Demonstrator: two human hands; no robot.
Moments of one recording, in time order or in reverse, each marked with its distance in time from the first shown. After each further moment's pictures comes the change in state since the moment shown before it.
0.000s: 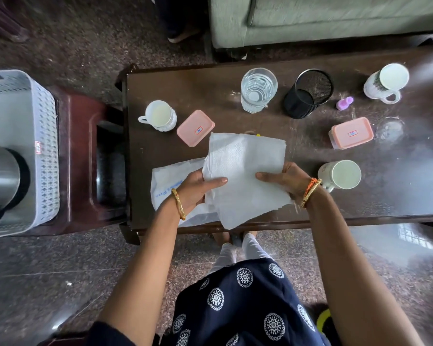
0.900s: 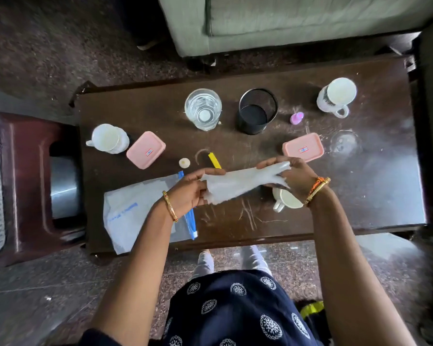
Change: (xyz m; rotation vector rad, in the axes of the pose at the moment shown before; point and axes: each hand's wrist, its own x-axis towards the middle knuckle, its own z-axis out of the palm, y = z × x) left_hand 0.063 0.038 0.094 -0.057 -0.109 -0.071; right_hand -0.013 -0.043 -0.118 0.000 0.106 -0.118
